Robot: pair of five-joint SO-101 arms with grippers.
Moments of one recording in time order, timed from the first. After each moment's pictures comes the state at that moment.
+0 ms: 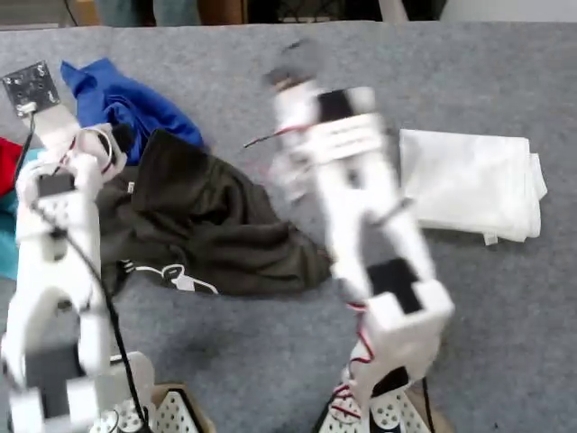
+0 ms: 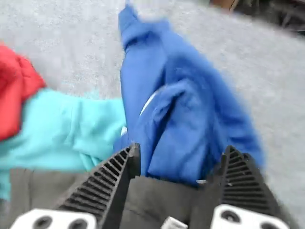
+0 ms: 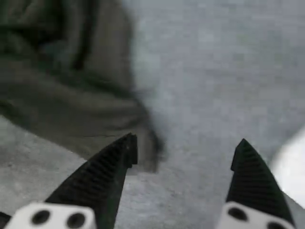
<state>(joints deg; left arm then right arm) -19.2 -10.9 29.9 31.0 9.2 -21.5 18.4 -14.4 94.2 10.9</state>
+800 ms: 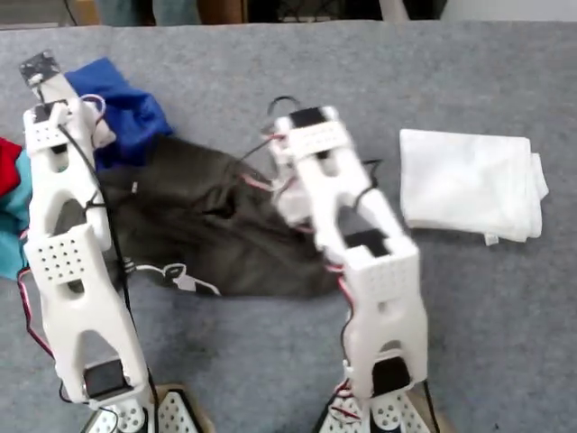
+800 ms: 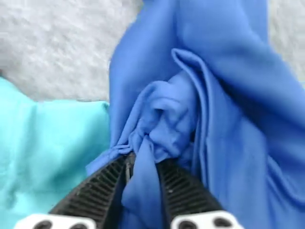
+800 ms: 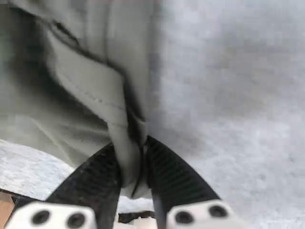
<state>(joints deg) -23.9 52.9 -48.0 66.6 15.7 -14.7 37.8 -19.6 100.1 10.3</state>
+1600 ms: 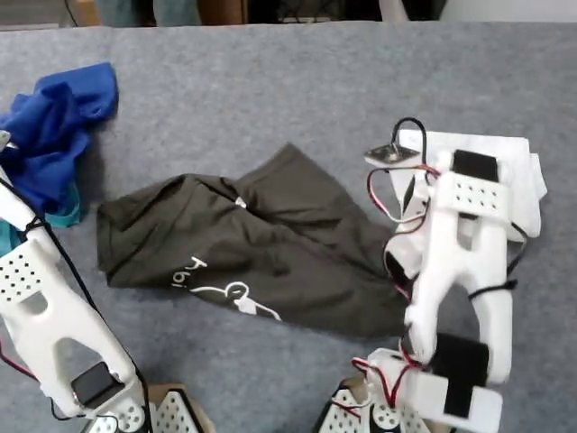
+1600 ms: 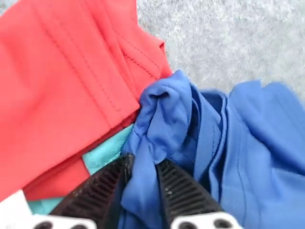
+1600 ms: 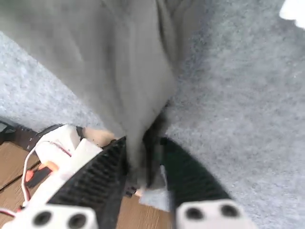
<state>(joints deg) -41.1 55.0 -65.4 77.1 29.6 14.1 -12.6 21.8 100.4 42.6</state>
